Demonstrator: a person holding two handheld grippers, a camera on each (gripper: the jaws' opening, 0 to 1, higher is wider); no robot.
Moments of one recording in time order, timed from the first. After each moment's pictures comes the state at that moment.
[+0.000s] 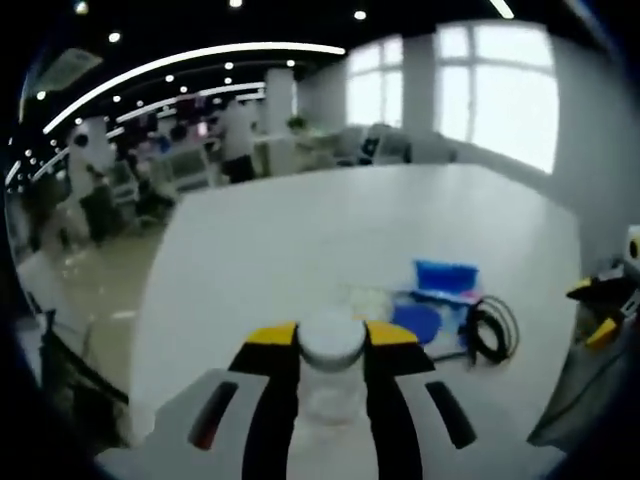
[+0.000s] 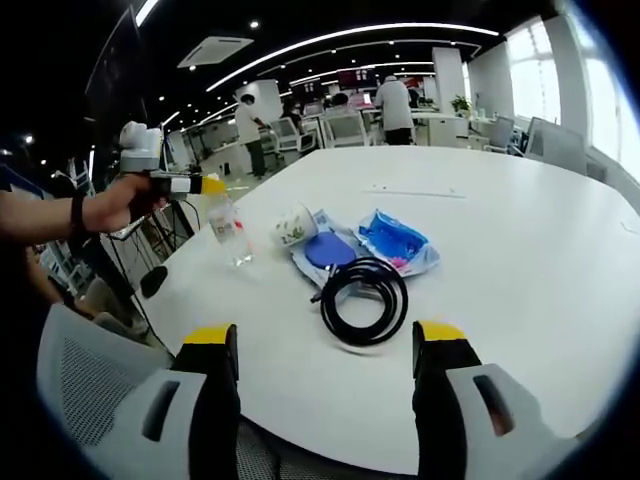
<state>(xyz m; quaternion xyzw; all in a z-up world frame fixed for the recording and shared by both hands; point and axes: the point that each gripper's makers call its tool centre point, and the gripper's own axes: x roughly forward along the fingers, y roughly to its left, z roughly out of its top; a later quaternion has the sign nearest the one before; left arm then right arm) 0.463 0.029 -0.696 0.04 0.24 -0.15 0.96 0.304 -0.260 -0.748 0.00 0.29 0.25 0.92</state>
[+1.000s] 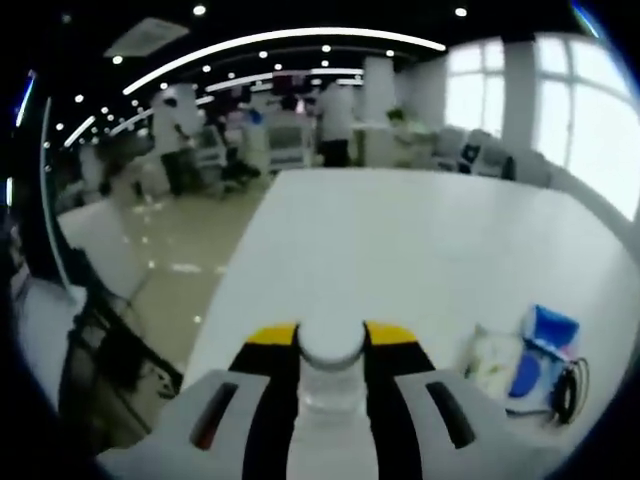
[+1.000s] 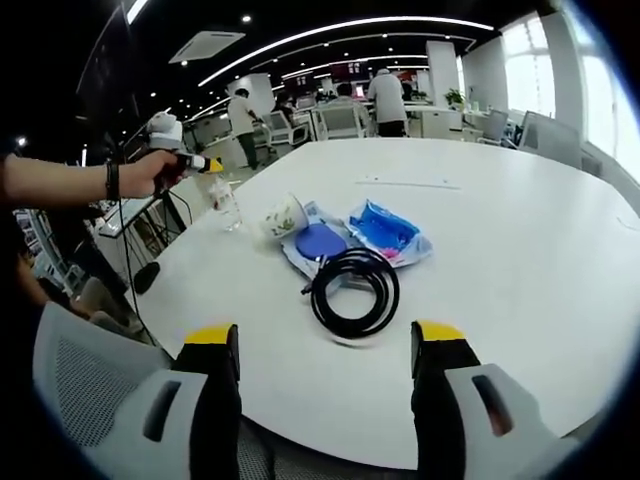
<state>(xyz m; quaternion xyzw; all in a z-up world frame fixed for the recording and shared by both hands) 0.527 0.122 -0.713 0.00 0.26 0.03 0.96 0.303 -0.268 -0.757 0.00 0.31 0.24 0.92</state>
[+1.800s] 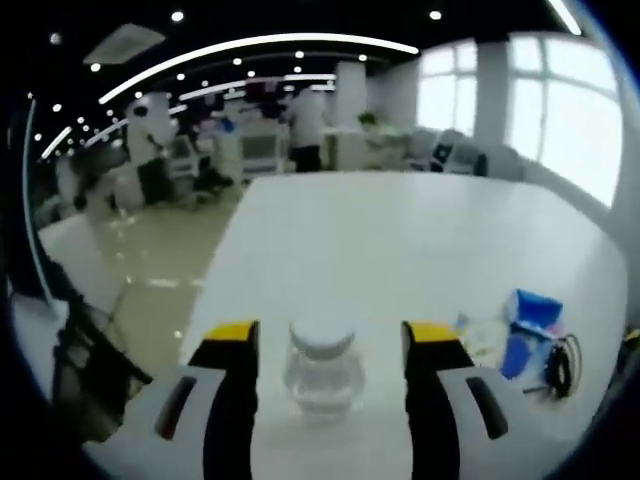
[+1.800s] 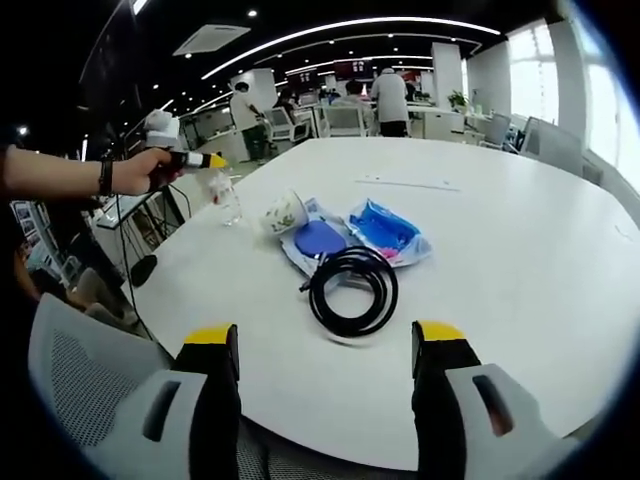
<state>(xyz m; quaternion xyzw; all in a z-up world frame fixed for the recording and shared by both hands) 0.523 0.121 -0.713 0.00 0.25 -0.05 0.97 0.304 -0.270 -0.757 -0.02 0.31 0.24 0.92</state>
